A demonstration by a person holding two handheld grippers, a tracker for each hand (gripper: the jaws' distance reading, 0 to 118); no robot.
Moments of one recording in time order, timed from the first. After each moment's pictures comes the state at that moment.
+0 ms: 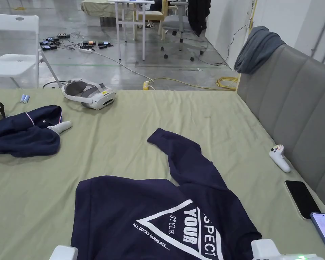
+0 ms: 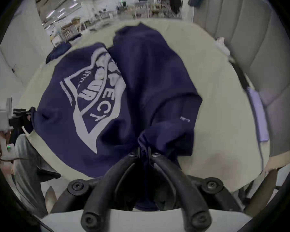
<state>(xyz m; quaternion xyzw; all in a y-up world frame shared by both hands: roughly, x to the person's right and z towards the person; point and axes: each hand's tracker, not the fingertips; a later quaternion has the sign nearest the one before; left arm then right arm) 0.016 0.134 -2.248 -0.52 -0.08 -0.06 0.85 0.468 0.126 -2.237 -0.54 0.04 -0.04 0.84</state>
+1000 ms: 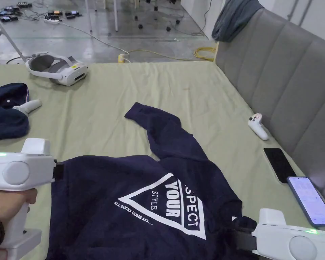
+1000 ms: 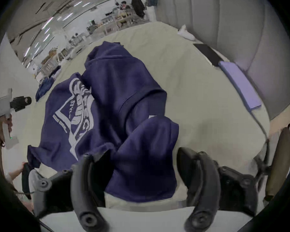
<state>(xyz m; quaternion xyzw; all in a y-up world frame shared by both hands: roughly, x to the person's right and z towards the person) 0.007 0.219 -2.414 -0.42 -0.09 -0.02 0.90 0.493 0.142 -2.211 -0.50 -0.06 -0.15 0.85</state>
